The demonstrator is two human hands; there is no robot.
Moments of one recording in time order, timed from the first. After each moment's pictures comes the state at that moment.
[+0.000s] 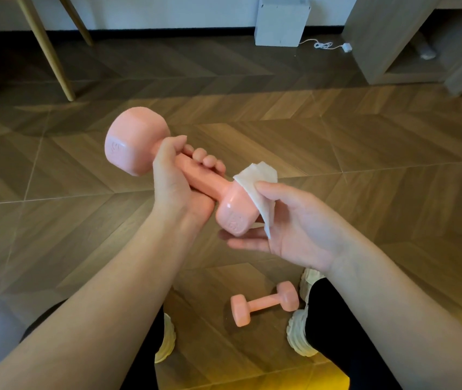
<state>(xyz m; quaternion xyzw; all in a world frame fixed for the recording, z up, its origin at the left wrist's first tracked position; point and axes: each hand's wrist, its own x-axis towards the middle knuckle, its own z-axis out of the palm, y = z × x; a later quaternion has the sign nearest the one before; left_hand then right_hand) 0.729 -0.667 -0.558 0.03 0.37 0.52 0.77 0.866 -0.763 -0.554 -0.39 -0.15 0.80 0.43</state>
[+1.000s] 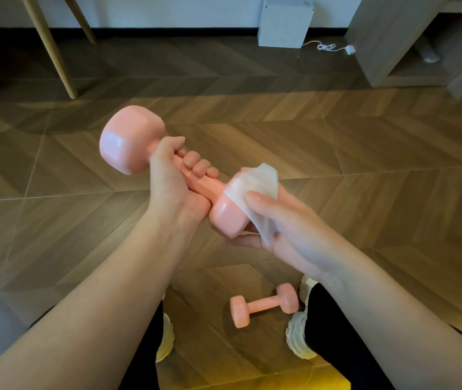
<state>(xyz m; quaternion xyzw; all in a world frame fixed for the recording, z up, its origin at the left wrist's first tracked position) 0.725 -0.662 -0.554 0.03 0.41 0.51 0.76 0.851 -0.763 -0.562 -0.45 -0.26 0.72 0.47</state>
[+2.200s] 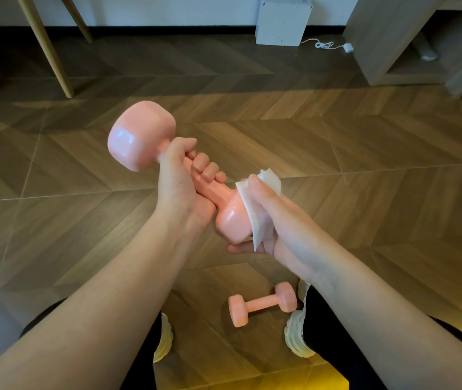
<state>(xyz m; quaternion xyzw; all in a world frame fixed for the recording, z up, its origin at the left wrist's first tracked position) 0.735 -0.670 -0.556 0.08 0.40 0.50 0.76 0.849 -0.764 -0.563 -0.52 -0.20 0.70 0.44</state>
